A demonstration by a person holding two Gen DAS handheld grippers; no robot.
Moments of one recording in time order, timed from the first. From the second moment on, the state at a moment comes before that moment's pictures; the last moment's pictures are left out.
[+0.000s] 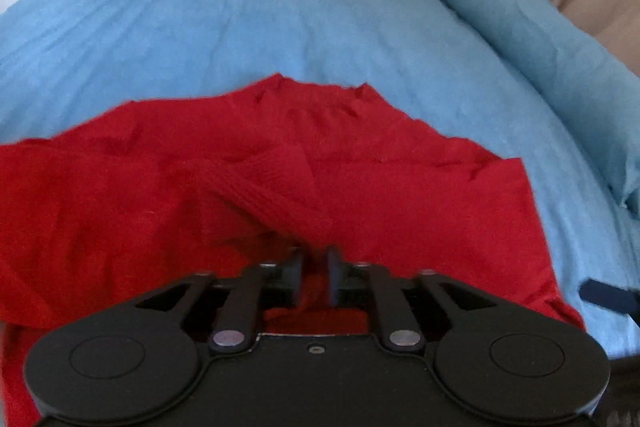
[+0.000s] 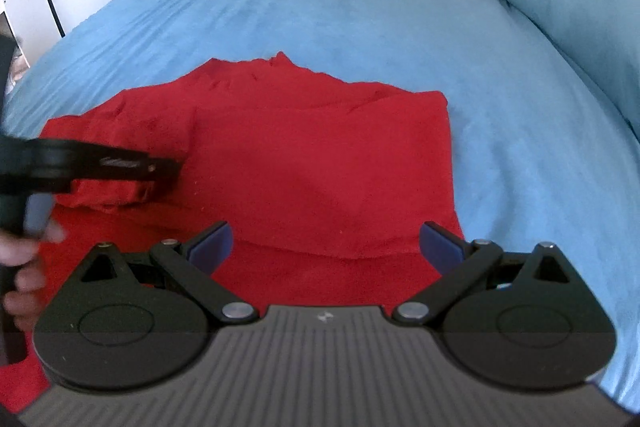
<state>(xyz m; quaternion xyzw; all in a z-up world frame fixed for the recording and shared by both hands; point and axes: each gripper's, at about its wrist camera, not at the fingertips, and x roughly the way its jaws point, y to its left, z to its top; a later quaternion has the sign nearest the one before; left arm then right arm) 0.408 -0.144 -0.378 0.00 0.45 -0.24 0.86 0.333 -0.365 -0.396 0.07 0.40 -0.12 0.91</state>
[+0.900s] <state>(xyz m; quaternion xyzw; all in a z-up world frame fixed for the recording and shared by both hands) 0.392 0.031 -0.368 0.00 0.45 -0.03 0.89 0.475 -0.207 -0.426 -0.26 0.43 0.15 0.85</state>
